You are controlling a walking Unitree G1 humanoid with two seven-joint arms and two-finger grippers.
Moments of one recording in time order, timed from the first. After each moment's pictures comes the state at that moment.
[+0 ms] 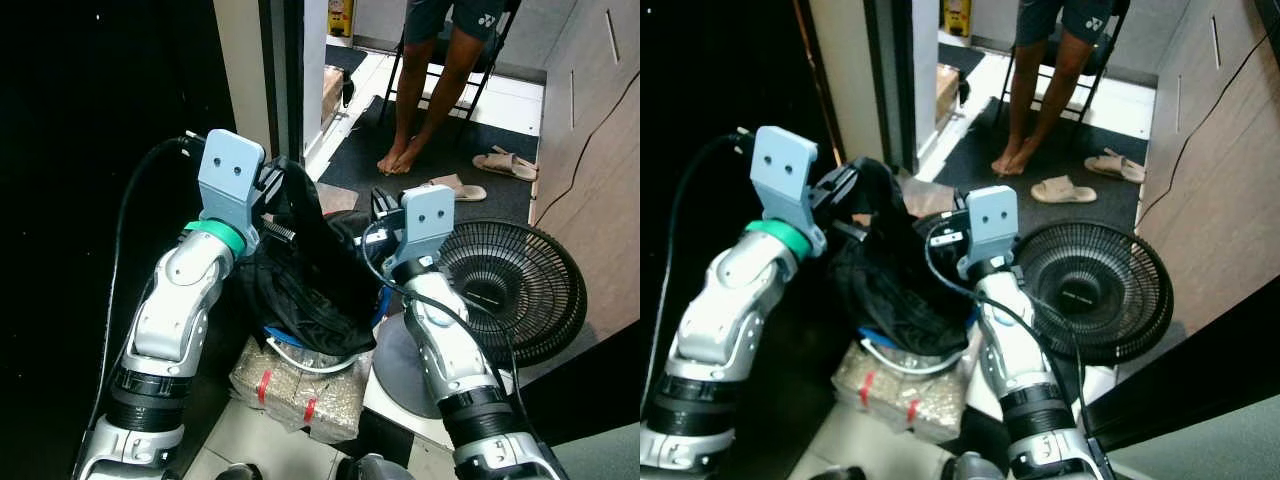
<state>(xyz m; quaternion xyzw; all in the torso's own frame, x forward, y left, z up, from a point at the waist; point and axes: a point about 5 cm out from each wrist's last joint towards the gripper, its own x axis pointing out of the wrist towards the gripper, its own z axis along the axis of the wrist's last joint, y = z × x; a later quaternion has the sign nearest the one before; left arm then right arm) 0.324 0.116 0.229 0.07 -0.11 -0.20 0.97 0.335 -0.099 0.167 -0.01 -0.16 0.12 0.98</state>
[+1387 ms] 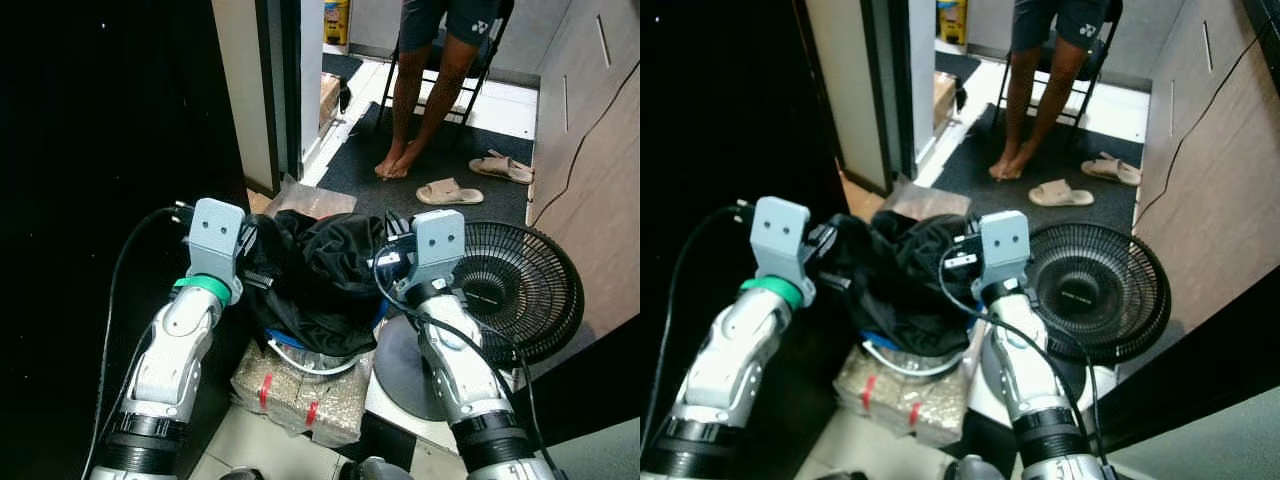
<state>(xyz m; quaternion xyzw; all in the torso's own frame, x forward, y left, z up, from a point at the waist) 0.314 0.139 0.158 0.06 -0.04 -0.13 0.99 0.322 -0.117 0.144 -0.03 -0.13 0.09 0.99</state>
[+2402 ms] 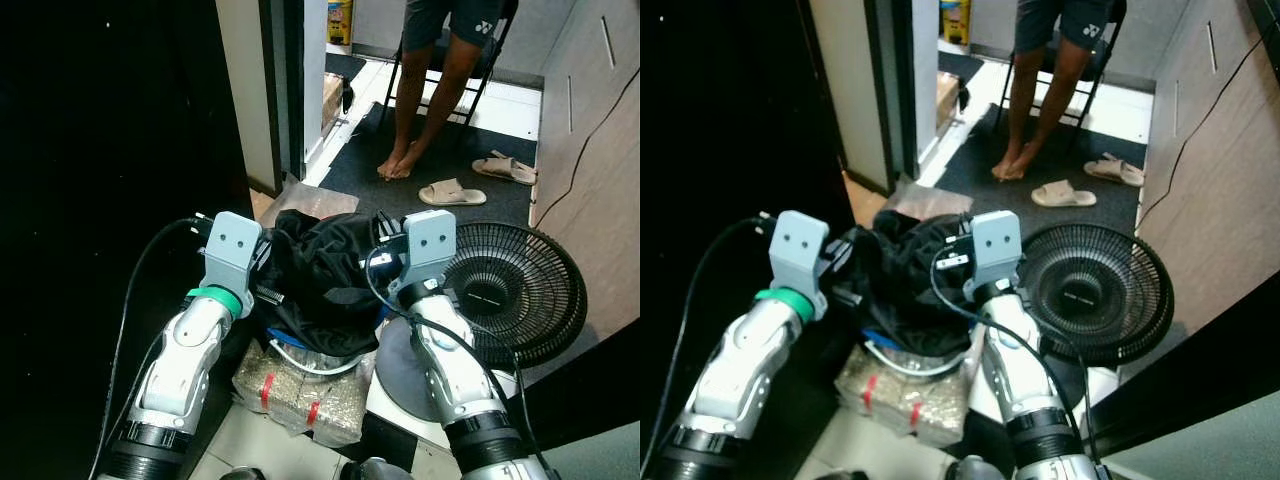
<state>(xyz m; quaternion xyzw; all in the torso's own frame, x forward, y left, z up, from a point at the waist) 0.308 0.127 0.145 0.07 -0.01 -0.16 0.98 0.321 -0.108 0.144 -0.02 -0.13 0.11 0.99</state>
